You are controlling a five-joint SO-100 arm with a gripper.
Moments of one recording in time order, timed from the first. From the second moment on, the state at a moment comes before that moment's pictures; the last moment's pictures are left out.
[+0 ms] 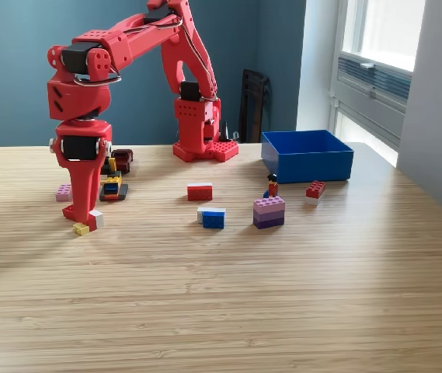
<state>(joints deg) 31.4 65.9 73.9 66.0 -30.3</state>
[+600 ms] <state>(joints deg) 30.5 65.9 73.9 66.0 -32.6</state>
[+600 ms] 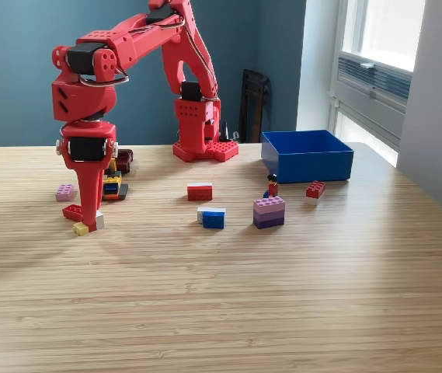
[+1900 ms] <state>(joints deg) 29.3 58.6 67.8 70.2 -32.7</state>
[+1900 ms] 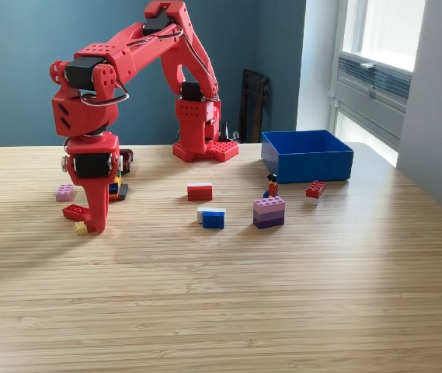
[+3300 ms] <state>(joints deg) 34.3 58.5 67.5 69.2 -35.7</state>
